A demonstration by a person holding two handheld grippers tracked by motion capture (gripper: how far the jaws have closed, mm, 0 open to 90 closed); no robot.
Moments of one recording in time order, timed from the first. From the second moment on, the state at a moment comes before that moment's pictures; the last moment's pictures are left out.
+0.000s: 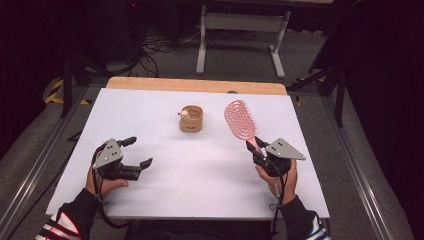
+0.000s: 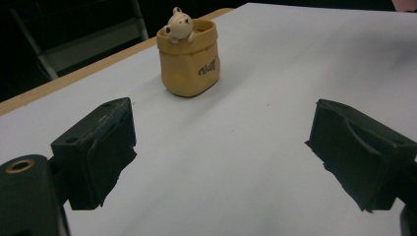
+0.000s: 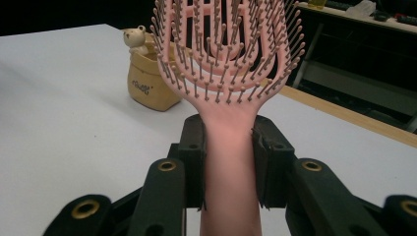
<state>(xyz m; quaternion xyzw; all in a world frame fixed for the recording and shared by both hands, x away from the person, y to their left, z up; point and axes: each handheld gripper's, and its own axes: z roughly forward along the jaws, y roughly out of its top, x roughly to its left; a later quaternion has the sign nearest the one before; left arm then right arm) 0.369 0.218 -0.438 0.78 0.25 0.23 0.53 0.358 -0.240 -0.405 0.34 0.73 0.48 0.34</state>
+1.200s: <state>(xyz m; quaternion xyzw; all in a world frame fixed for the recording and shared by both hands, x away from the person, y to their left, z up) 0.395 0.089 -0.412 0.77 0.21 0.11 0.59 0.335 -0.162 -0.425 0.25 0.77 0.48 0.35</state>
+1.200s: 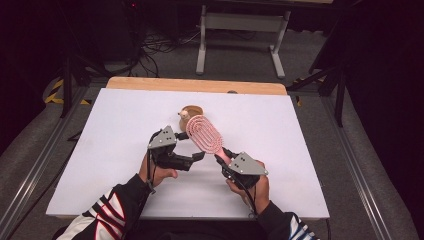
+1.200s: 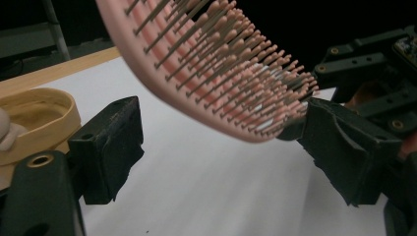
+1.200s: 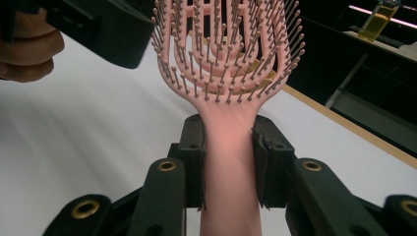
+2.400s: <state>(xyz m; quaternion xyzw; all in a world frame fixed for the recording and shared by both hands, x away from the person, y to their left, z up) 0.393 0.080 -0.401 0.72 0.20 0.07 0.66 0.333 -0.148 -0.438 0.25 0.77 0.44 0.38</state>
